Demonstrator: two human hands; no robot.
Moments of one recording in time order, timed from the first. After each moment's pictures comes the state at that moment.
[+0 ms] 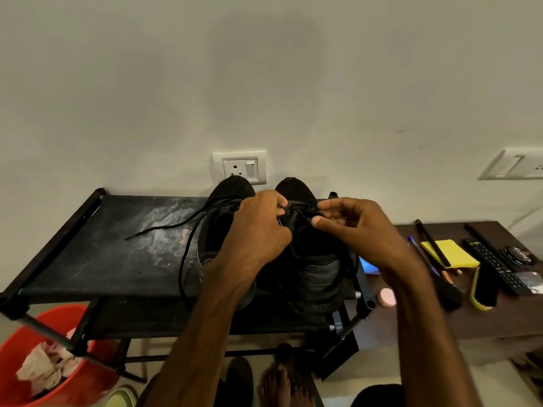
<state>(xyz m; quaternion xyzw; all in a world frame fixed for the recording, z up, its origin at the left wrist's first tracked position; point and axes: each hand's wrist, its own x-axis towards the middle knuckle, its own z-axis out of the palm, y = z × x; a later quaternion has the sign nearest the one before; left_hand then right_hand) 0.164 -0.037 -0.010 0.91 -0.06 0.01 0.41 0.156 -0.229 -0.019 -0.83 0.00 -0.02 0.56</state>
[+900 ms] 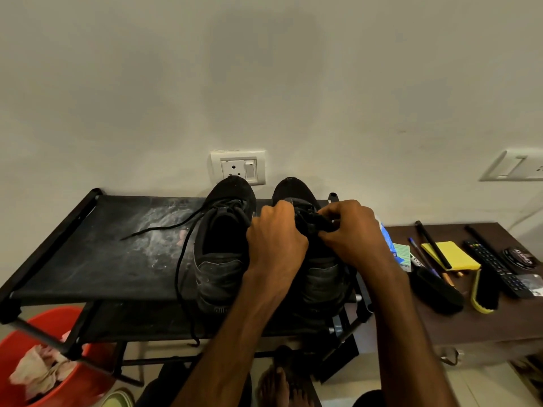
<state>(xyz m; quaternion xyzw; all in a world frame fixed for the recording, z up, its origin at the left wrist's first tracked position) 0.159 -0.075 -0.020 0.95 0.01 0.08 0.29 0.174 -0.213 -0.032 -0.95 0.04 -0.07 0.29</state>
